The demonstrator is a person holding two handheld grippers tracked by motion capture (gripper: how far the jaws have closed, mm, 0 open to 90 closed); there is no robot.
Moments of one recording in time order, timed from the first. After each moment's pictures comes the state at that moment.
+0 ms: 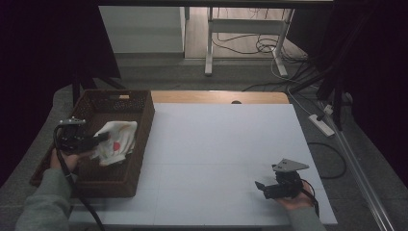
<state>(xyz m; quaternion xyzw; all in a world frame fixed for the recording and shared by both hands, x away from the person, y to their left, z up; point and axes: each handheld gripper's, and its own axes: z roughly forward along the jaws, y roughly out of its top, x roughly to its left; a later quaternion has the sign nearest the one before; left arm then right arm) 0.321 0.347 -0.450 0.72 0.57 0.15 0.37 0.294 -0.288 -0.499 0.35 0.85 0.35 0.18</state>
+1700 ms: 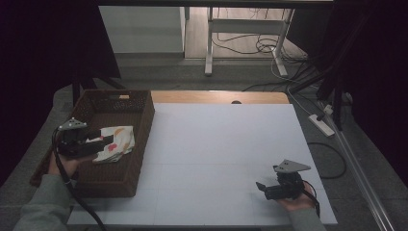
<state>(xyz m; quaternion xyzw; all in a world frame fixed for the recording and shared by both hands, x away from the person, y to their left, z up) 0.287 0.320 -0.422 0.73 0.53 0.19 0.39 0.291 -0.292 -0.500 0.35 0.85 0.35 0.18</state>
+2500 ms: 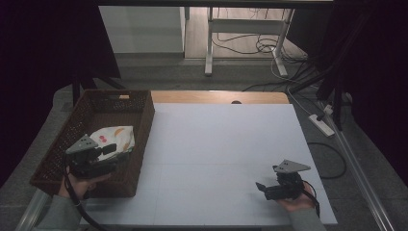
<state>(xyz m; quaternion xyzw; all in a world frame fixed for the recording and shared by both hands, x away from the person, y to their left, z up) 0.244 0.275 -0.432 0.74 0.48 0.17 0.44 0.291 -0.292 -0.499 0.35 0.85 0.36 0.18</state>
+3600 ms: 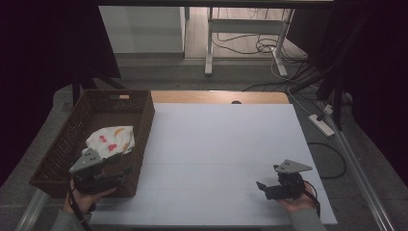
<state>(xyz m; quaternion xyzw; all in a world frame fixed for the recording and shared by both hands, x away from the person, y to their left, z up) 0.215 0.257 -0.438 0.74 0.45 0.19 0.46 0.289 -0.293 -0.497 0.35 0.84 0.36 0.19</state>
